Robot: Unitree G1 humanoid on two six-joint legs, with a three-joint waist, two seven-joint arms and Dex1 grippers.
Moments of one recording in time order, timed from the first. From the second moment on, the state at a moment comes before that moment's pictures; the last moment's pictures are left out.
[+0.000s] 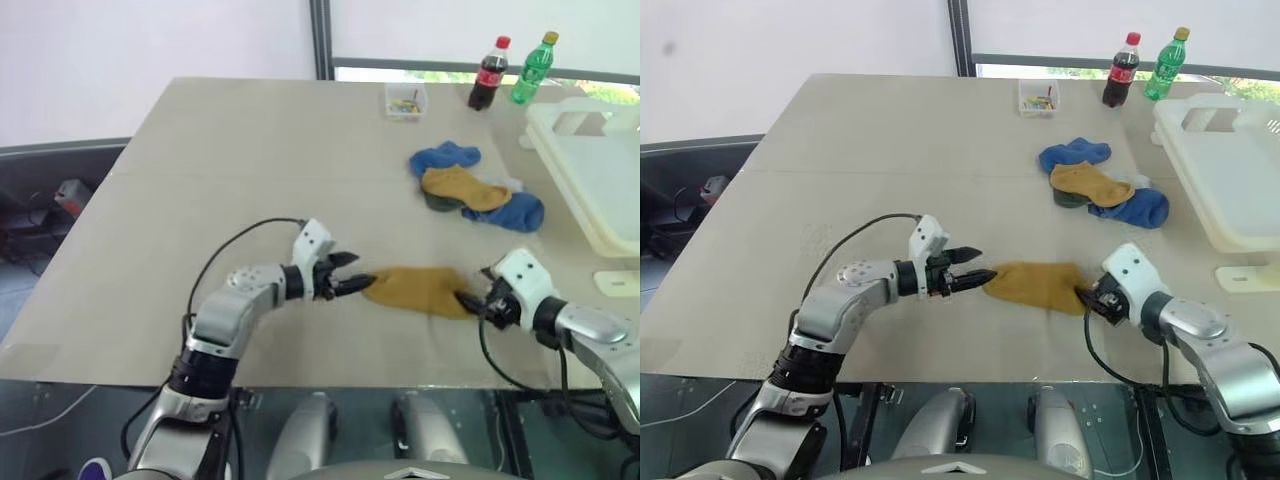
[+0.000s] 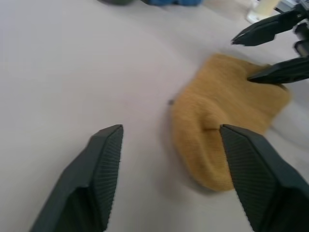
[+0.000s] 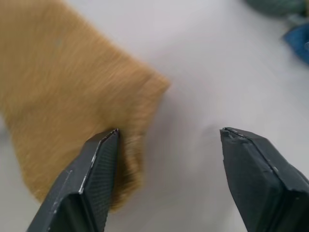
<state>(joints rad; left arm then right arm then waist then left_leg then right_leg) -0.39 0.40 -0.10 -0.10 -0.35 0.66 -0.83 -0.03 -0.75 -0.07 -0.51 0.31 0.73 0.57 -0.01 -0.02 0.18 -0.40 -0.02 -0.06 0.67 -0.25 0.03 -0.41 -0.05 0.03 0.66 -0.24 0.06</state>
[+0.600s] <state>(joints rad) -0.36 0.42 -0.01 -0.18 -0.39 0.51 -0.80 -0.89 -0.46 0.13 0.73 -0.03 0.18 0.42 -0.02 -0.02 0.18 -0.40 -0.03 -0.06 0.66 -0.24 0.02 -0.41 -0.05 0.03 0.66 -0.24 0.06</state>
